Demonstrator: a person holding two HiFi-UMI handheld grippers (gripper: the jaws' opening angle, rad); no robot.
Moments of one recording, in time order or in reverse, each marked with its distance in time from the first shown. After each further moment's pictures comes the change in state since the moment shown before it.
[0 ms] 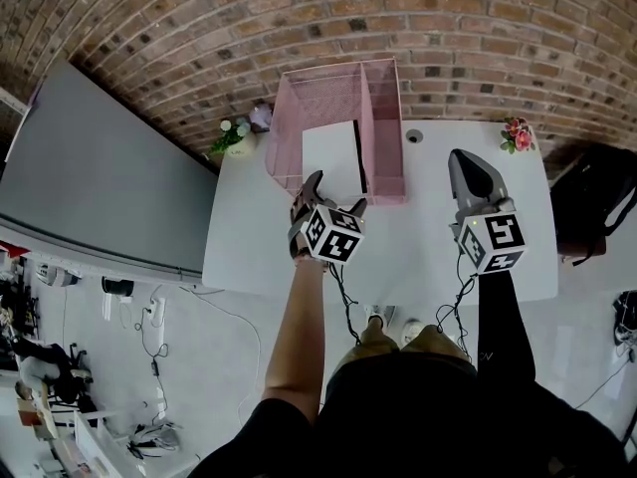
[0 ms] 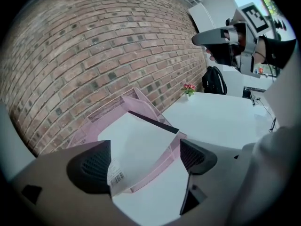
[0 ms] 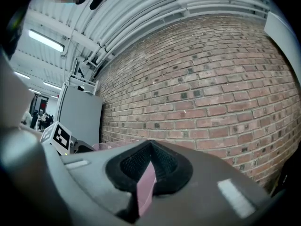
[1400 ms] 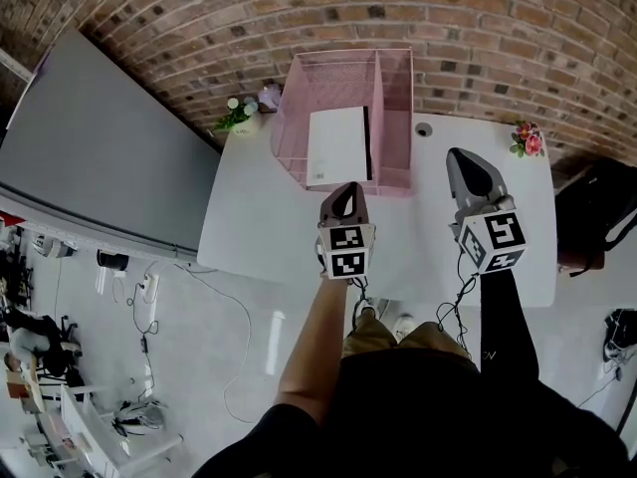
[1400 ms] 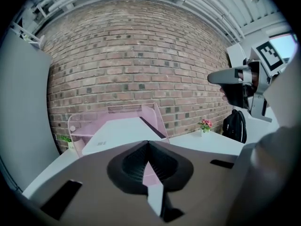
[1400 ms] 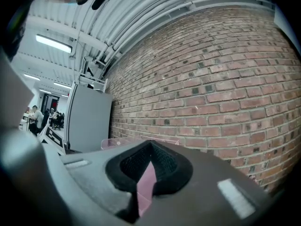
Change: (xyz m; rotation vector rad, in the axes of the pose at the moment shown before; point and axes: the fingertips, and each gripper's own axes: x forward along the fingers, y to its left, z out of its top) left arm -0.023 -0.019 -0.003 -0.499 -0.271 0.143; right arm 0.008 0.022 -0.011 -0.029 0.036 0.118
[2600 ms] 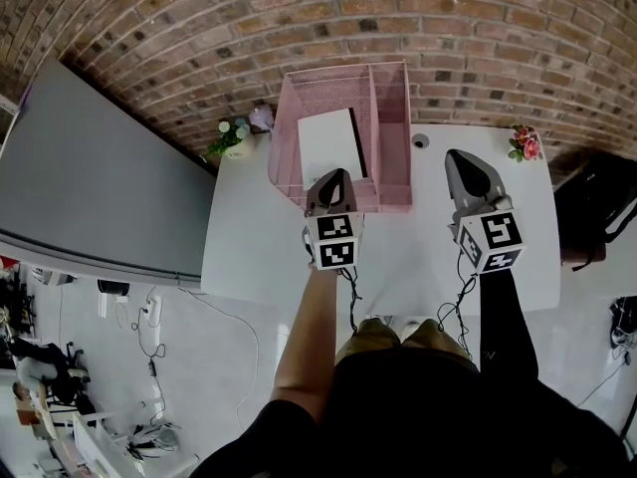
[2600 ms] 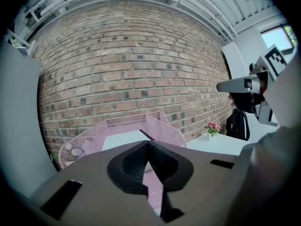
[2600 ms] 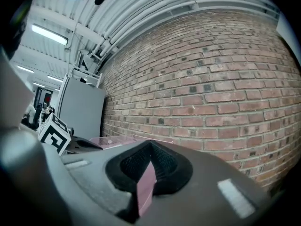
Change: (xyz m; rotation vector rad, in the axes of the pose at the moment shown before) left arm 0.049 0.042 0.056 0.082 -0.059 -0.022; right arm 0.036 -0.018 -0.002 -0.030 0.022 -0.080
